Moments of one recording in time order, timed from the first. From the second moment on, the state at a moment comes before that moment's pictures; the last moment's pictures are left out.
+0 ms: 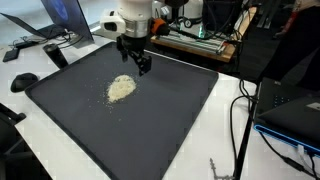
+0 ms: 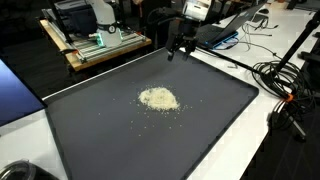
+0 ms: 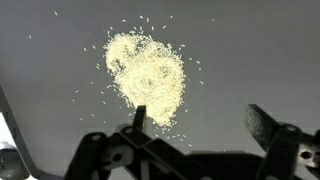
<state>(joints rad) 0.14 0.37 0.00 -1.95 -0.43 2.24 0.54</state>
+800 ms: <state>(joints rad) 0.09 0.30 -0.07 -2.21 -0.28 2.60 0.51</state>
